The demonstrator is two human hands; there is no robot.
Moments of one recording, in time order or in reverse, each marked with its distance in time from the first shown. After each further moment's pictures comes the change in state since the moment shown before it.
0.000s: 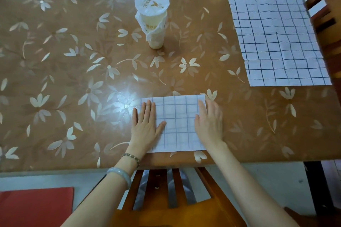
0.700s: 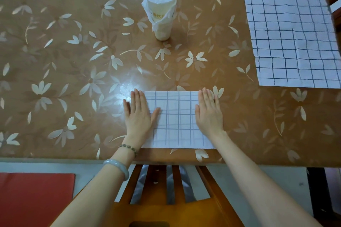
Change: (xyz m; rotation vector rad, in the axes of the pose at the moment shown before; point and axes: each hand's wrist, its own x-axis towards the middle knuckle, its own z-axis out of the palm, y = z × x) left_hand 0.010 -0.008 -0.009 0.001 0.117 -0.214; right_hand 0.026 0.019 0.034 -0.063 -0.205 -0.140
